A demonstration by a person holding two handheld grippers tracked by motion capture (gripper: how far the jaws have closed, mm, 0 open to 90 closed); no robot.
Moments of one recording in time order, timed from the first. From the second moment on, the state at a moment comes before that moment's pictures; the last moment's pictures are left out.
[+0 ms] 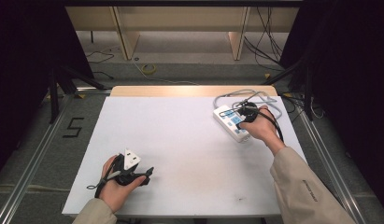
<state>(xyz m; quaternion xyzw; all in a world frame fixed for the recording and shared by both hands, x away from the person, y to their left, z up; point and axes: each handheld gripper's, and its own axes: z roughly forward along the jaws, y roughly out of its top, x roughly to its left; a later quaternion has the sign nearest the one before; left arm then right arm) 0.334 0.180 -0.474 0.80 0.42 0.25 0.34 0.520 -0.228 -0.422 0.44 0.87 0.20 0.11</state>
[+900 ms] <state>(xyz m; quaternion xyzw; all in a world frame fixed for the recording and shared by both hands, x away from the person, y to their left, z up) 0.334 0.180 -0.474 0.80 0.42 0.25 0.34 0.523 -0.224 -0.429 0.44 0.87 0.19 0.11</state>
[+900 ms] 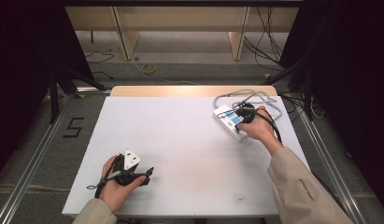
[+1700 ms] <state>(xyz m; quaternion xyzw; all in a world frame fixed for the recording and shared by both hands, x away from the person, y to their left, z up) 0.334 0.179 -0.474 0.80 0.42 0.25 0.34 0.524 -0.218 -0.430 0.43 0.88 0.17 0.11</state>
